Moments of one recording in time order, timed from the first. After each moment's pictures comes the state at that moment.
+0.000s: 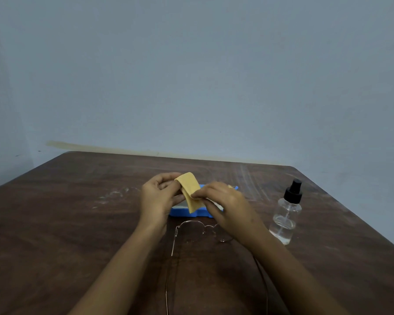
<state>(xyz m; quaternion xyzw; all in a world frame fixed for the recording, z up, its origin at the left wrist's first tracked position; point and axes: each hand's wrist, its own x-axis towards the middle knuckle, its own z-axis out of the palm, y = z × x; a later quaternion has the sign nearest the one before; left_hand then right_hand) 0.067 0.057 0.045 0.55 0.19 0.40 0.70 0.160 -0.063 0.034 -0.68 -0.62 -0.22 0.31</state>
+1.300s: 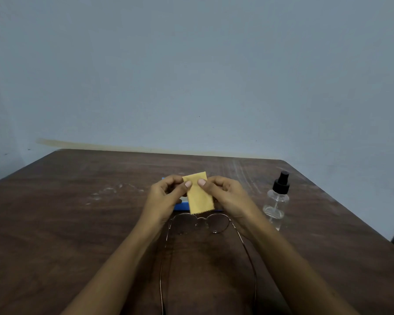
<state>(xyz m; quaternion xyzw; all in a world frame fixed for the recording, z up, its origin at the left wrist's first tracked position) 0.067 0.051 0.030 0.70 0.11 0.33 0.62 0.151 -0.071 0.046 -0.68 -0.34 0.19 0.63</state>
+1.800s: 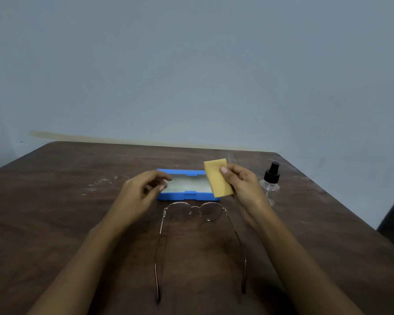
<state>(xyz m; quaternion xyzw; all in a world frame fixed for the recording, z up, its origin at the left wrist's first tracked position) 0.035 0.084 0.020 0.87 0.04 0.37 0.33 0.167 -0.095 0.041 -0.65 -0.28 0.10 0.70</state>
